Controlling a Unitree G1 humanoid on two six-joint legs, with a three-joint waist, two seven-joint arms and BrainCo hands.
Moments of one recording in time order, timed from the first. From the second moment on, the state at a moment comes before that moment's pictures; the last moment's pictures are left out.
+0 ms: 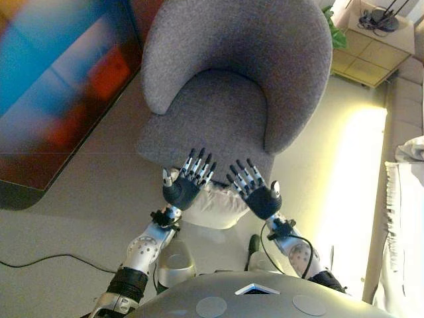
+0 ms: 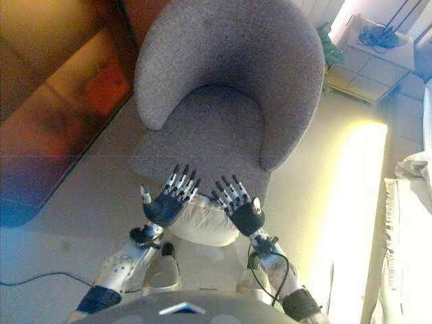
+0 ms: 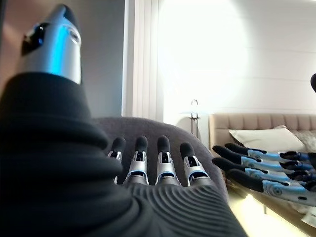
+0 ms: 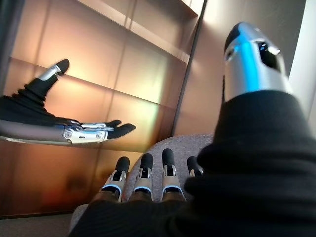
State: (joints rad) left arm 0.16 0.26 -0.25 0.22 -1.53 0.23 -0.62; right arm 0.17 -0.21 0.33 0.30 1.33 0.09 0.71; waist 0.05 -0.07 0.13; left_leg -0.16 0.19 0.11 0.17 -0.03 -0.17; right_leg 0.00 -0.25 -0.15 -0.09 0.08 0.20
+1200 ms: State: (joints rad) left arm -0.11 0.45 -0.28 0.35 -0.68 -0.23 0.05; right arm -0.11 -0.47 0.29 0.46 0.42 -0.21 -0.10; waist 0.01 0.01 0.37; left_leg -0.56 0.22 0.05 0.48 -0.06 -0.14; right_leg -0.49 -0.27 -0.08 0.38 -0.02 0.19
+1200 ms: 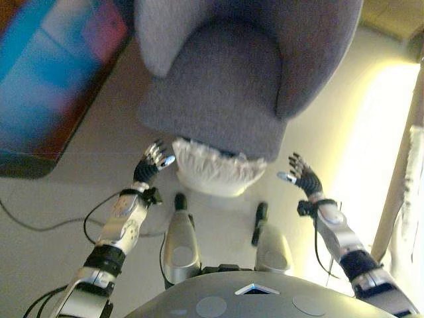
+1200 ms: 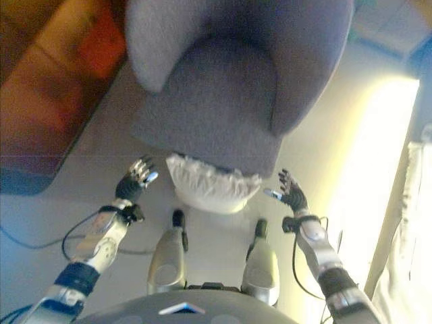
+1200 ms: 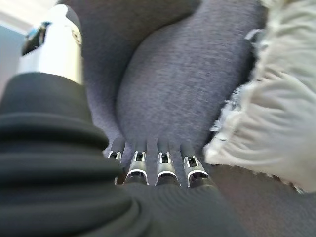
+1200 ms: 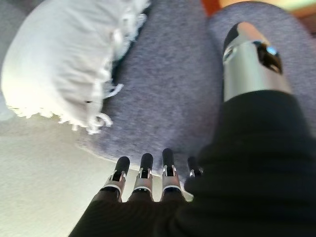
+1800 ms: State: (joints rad) left arm -0.29 0.46 -0.26 0.47 -0.60 -0.31 0.18; right arm -0.26 -0.49 0.25 0.48 0.42 -0.17 -0.23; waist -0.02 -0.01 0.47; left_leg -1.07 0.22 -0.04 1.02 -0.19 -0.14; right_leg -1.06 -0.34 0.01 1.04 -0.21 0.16
